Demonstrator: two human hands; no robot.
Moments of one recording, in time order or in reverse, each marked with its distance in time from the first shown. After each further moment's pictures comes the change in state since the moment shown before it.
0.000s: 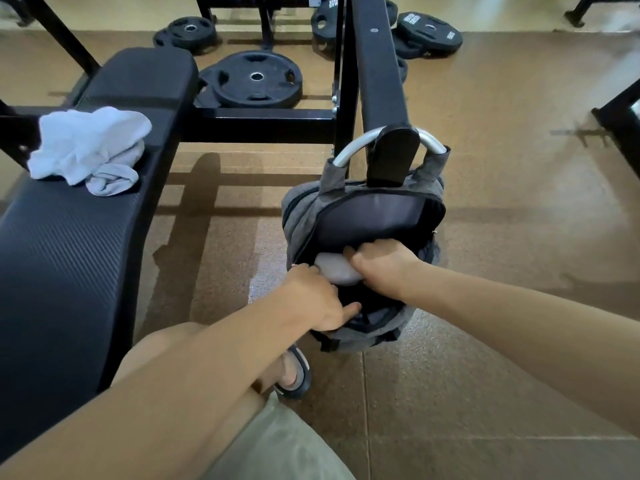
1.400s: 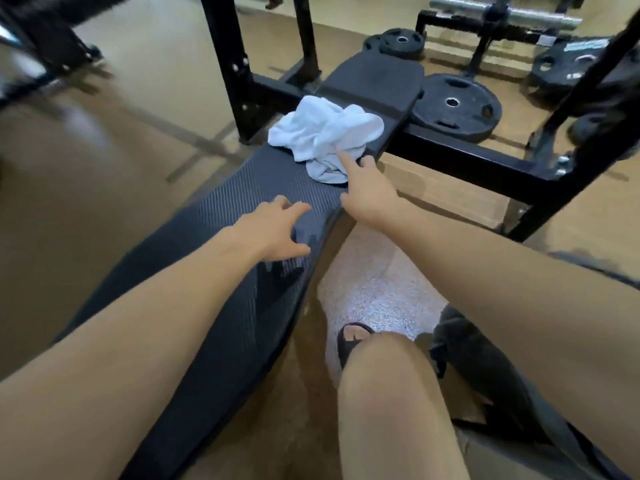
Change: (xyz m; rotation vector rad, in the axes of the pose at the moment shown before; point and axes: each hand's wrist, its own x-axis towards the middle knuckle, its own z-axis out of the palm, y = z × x) left_hand -0.144 -0.309 0.146 -0.674 0.267 -0.627; right_hand 0.274 -0.213 -0.175 0.607 0.262 -0.157
